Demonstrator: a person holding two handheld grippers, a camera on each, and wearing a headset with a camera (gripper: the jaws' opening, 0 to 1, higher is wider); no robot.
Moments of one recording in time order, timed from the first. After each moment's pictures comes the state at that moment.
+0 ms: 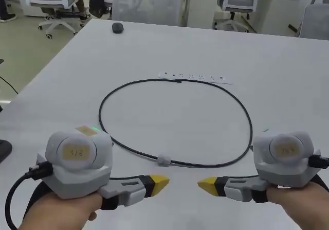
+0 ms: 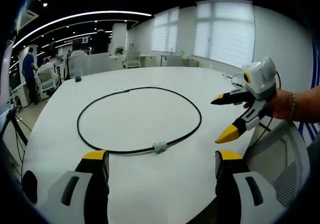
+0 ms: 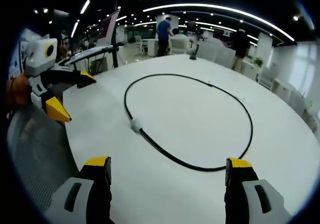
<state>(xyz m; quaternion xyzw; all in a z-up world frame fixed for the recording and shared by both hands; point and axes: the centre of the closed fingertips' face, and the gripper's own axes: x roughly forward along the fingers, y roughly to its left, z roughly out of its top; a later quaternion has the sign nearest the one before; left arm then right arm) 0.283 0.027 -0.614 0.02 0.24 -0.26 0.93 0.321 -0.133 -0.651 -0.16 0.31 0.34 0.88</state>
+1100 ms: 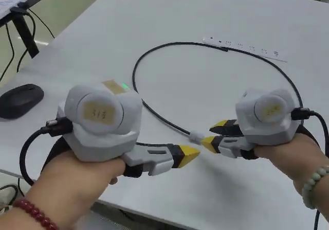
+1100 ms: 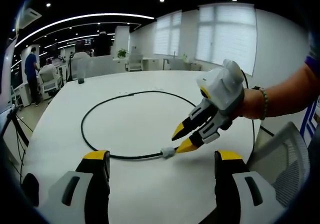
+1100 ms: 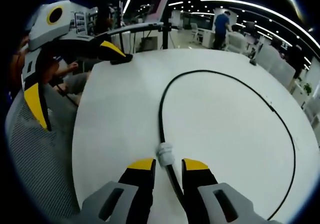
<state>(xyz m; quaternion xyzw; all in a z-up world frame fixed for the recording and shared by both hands) 0.298 0.040 -0.609 0.01 0.23 -0.25 0.94 0.350 -0.021 -0.696 -0.25 0.32 0.52 0.75</state>
